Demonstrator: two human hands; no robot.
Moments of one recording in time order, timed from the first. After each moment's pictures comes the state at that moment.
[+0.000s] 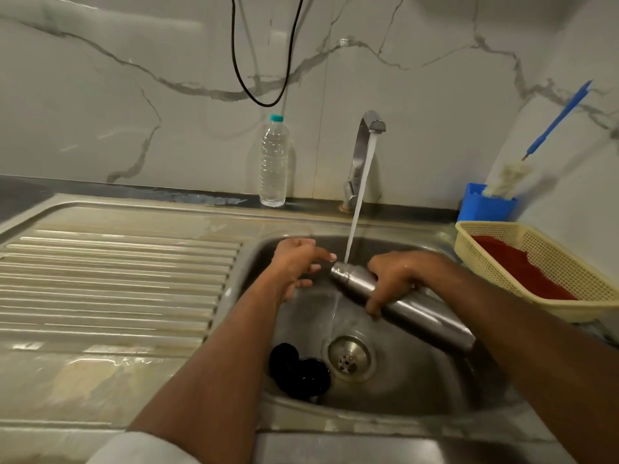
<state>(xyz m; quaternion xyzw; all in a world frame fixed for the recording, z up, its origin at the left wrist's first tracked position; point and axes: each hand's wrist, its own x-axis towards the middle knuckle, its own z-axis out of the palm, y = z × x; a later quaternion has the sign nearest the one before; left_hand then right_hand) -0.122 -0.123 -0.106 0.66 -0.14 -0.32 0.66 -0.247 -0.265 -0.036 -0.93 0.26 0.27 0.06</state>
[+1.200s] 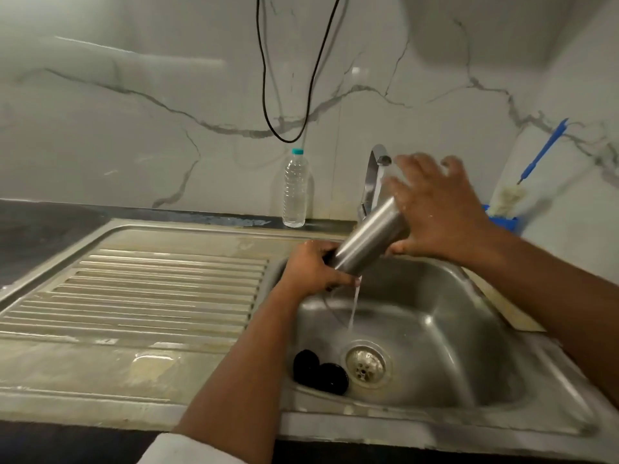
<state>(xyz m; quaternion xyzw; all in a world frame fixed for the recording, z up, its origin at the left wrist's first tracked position) -0.136 -0.085 -0.059 0.79 -0.40 -0.06 0.46 -0.298 -0.227 0.076 -0.92 0.12 -0.19 -0.33</state>
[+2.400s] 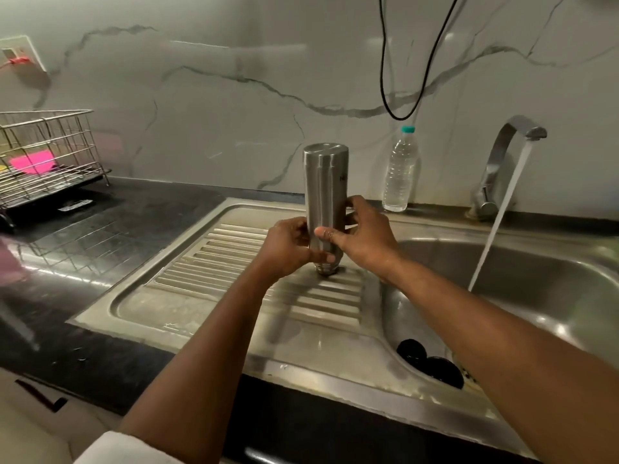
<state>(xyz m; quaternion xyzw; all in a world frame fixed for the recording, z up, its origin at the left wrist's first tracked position) -0.048 0.118 -0.060 0.81 -0.26 -0.05 0.53 -0.131 -0.044 -0.034 -0.86 0.04 -0.23 0.46</state>
